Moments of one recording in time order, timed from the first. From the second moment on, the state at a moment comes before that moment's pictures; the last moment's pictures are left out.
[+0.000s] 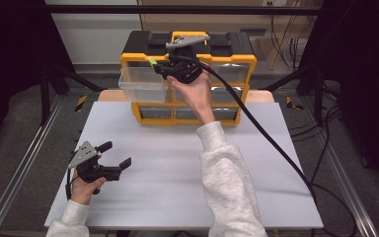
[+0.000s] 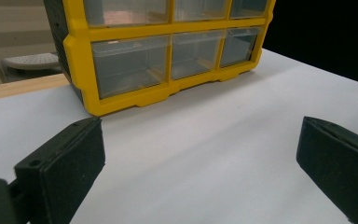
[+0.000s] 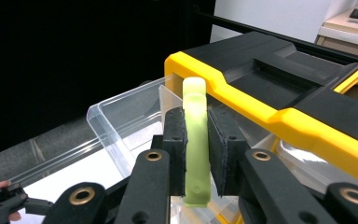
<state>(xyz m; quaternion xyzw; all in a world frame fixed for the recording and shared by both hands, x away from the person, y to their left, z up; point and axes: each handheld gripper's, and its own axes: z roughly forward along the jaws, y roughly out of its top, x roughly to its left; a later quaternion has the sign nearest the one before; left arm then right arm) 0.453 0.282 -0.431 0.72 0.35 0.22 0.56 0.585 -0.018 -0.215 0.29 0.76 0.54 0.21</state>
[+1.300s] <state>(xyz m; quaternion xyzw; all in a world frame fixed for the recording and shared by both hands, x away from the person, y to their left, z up) 0.453 0.281 -0.431 0.72 0.35 0.22 0.56 0.603 0.008 -0.243 0.29 0.78 0.51 0.20</state>
